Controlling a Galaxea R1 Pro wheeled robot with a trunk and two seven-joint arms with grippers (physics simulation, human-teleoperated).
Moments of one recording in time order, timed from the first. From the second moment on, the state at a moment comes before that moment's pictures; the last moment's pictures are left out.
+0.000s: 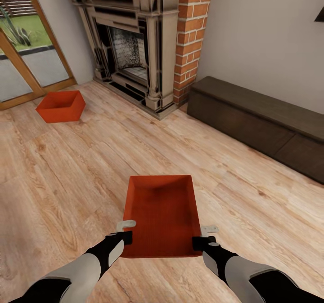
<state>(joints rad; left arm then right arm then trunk) -0.77 -0.11 -0.03 -0.16 0.13 0.14 0.17 -0.80 0.10 0.19 0.02 -0.16 -0.08 -0.12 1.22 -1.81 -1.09</state>
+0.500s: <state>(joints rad) -0.77 -0.11 -0.03 -0.16 0.13 0.14 0.17 -0.80 0.10 0.19 0.02 -0.16 -0.08 -0.12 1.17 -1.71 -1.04</state>
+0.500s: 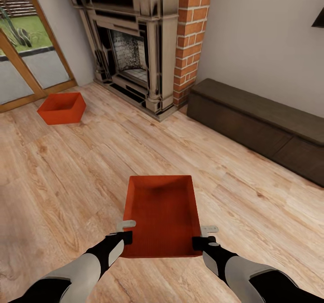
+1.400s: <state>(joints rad) -0.77 -0.11 -0.03 -0.16 0.12 0.13 0.17 -0.80 0.10 0.19 0.03 -0.16 -0.09 -0.12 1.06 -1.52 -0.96</state>
